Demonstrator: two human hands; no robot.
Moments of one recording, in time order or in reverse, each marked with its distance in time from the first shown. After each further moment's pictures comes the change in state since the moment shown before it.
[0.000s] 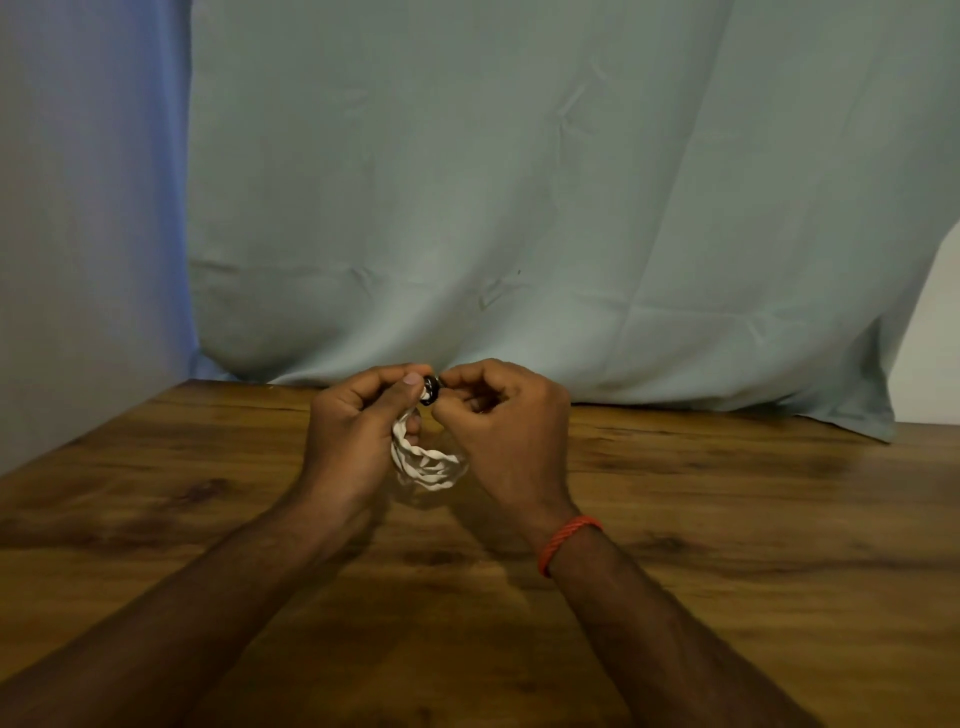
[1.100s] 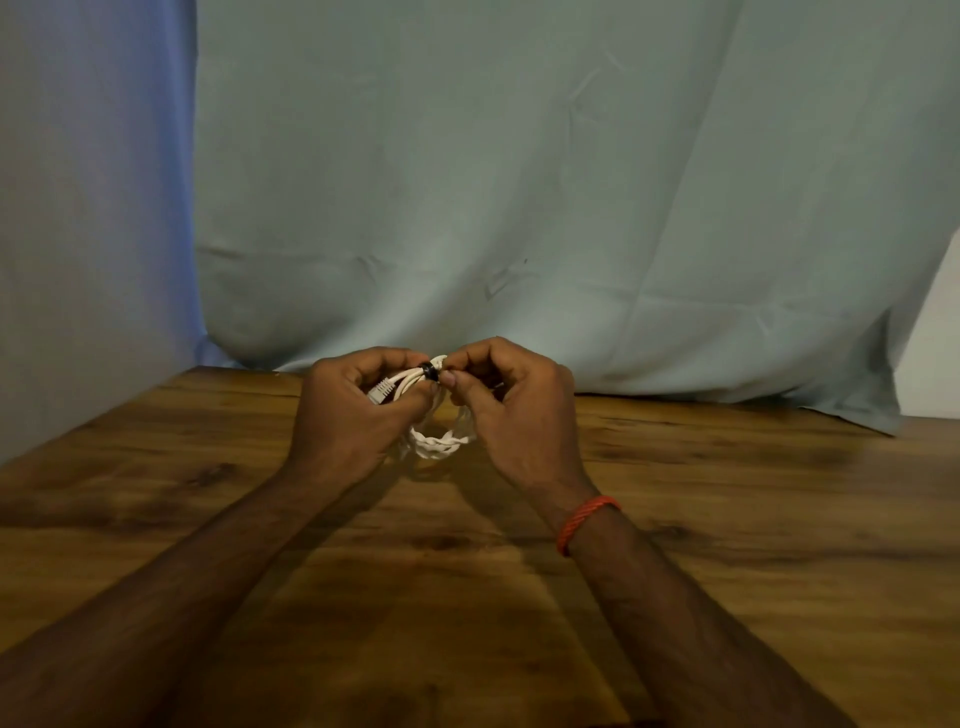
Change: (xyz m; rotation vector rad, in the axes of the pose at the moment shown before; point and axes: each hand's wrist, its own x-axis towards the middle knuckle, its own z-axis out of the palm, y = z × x) left_hand 0.003 0.014 -0.014 0.468 -0.095 0.333; right_hand 0.006 0.007 -0.007 0.099 -0.171 0.018
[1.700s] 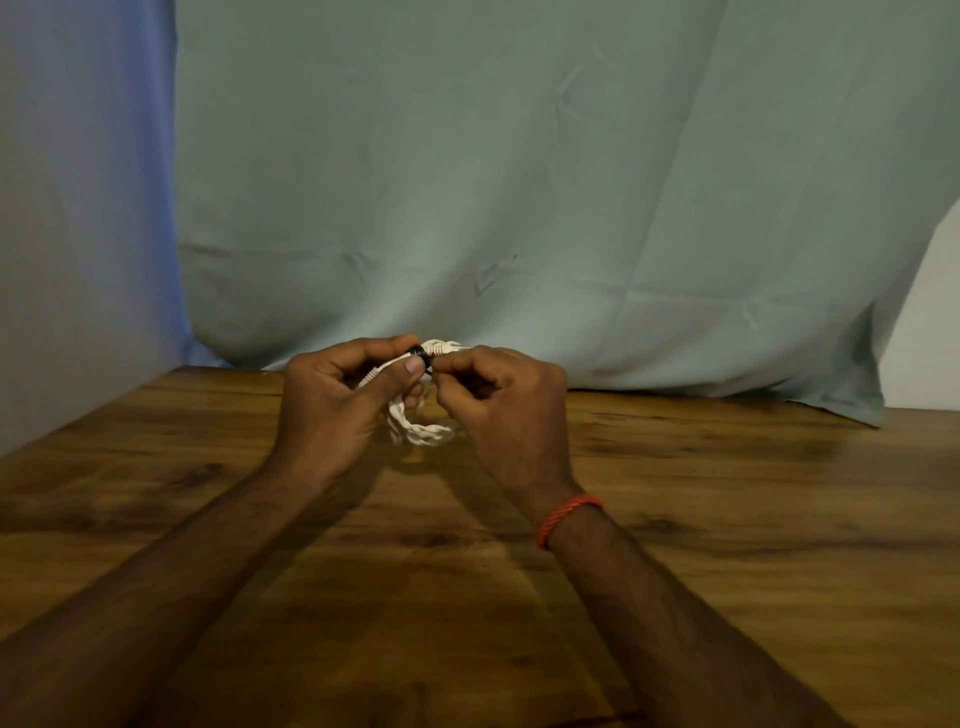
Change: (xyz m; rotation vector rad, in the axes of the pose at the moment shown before) left_hand 0.003 -0.004 0.002 -0.314 0.013 -0.085; right_hand -0.003 0.002 0.000 -0.180 0.113 -0.200
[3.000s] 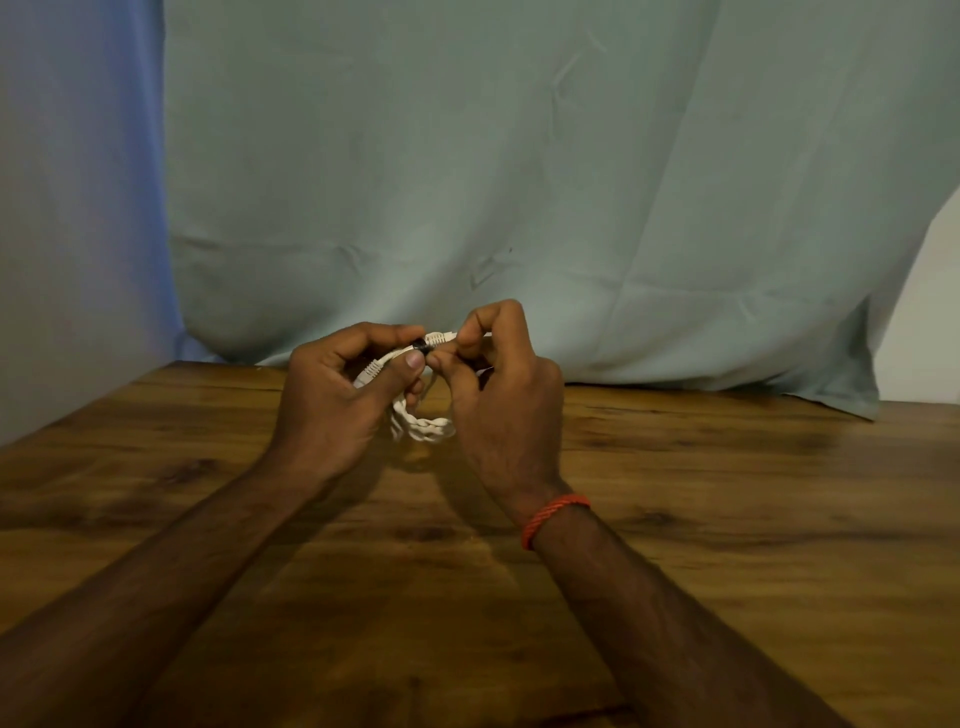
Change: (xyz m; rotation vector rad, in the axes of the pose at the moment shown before) left_hand 0.000 0.006 0.002 0.142 -0.082 0.113; right_hand -0.002 -0.011 0.008 -0.108 0.121 0.074
